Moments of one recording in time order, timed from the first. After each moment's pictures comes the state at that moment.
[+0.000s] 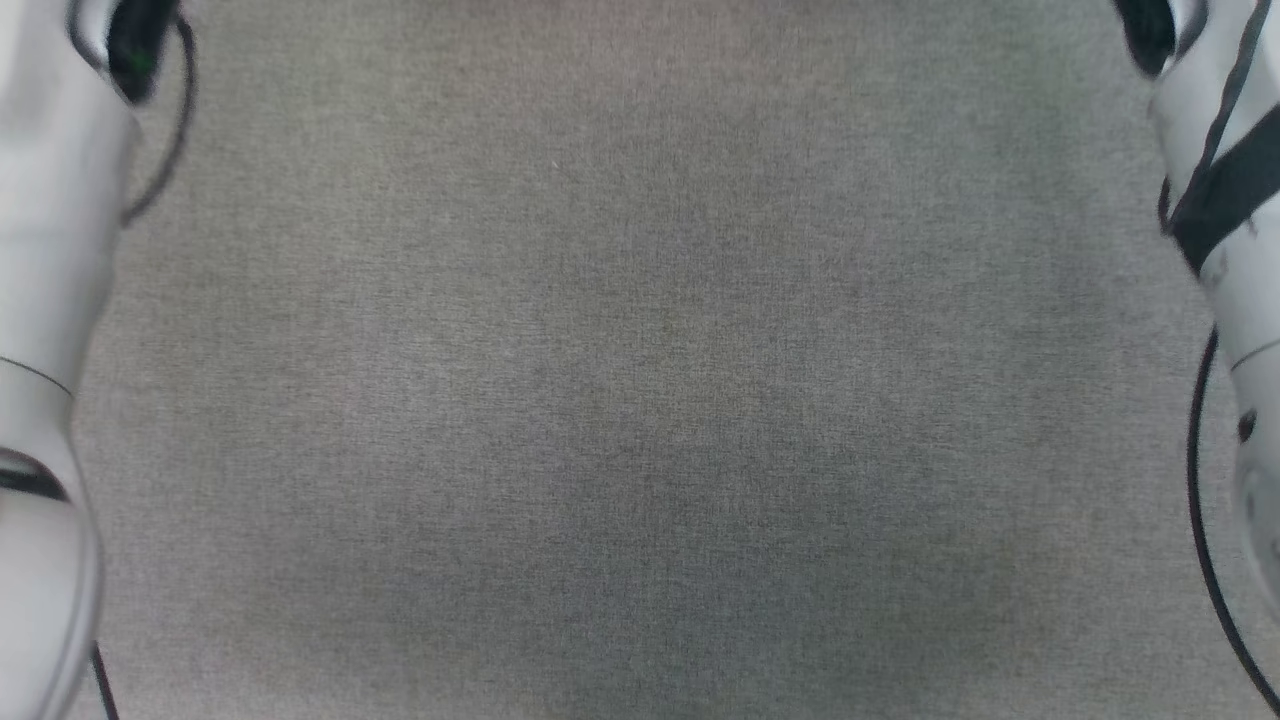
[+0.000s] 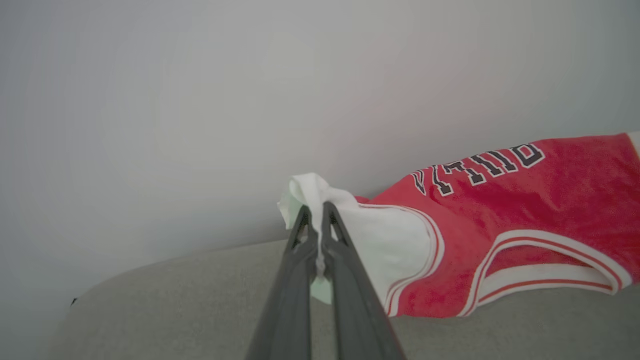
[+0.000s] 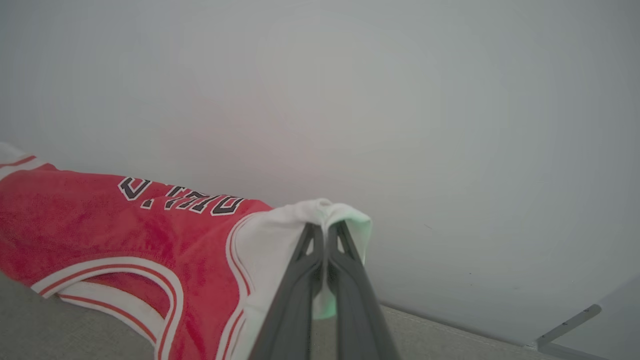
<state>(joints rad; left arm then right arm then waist) -1.49 0.37 -0.72 1.15 -0.73 -0.12 -0.08 -1.44 -0.14 0.16 1.13 0.12 0.13 -0.12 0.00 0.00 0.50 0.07</state>
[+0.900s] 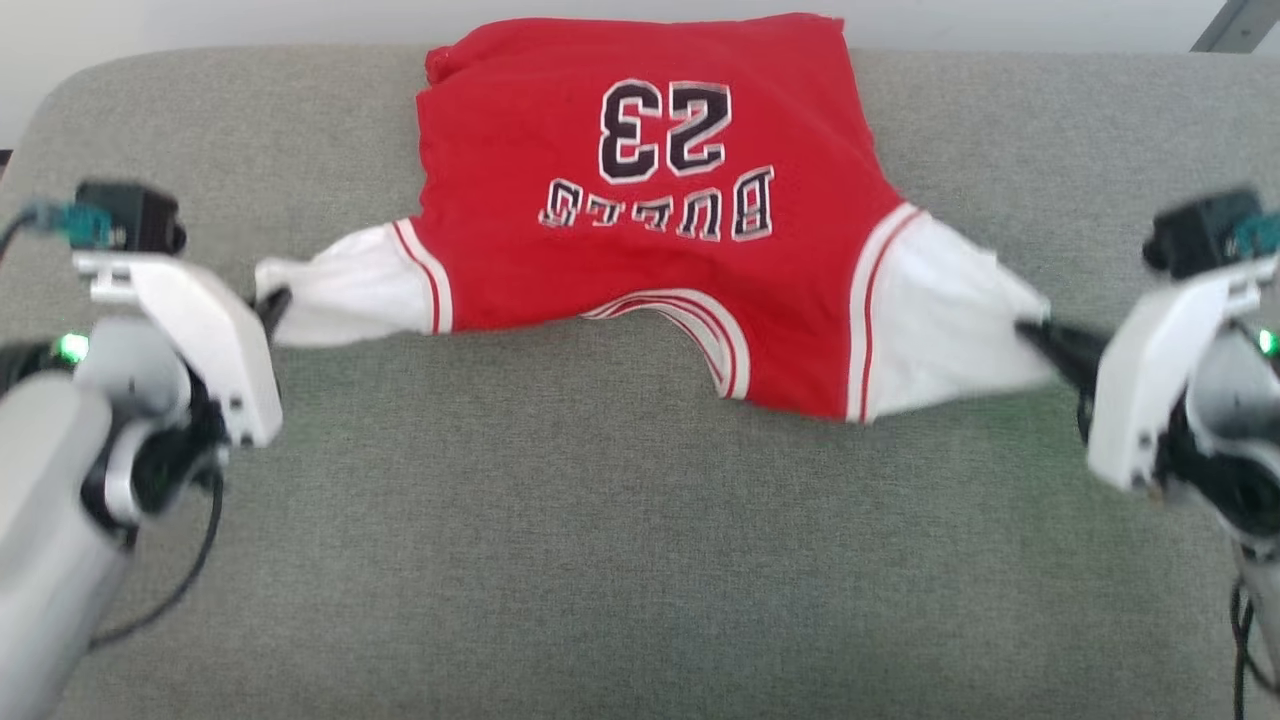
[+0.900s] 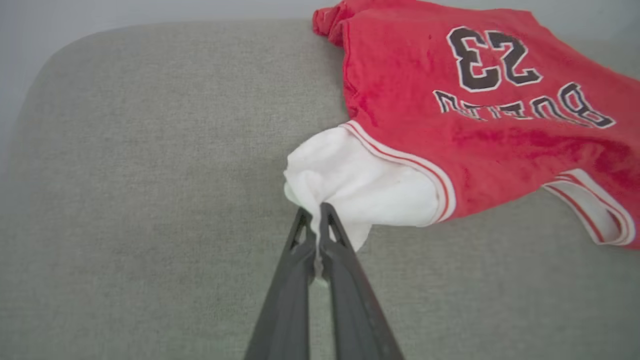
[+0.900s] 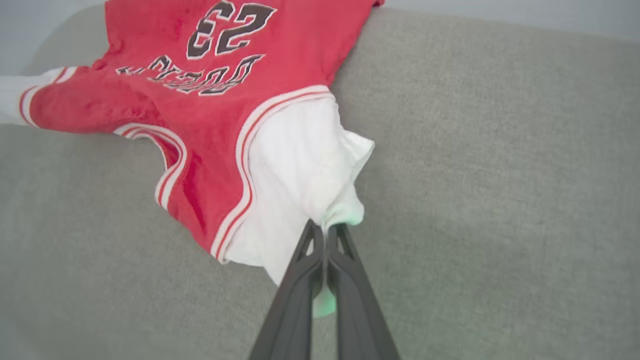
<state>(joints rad) -0.75 0.70 -0.67 0.40 -1.01 0.10 0.38 -0.49 -0.43 0.15 0.12 0.67 0.13 0.75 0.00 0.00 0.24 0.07</state>
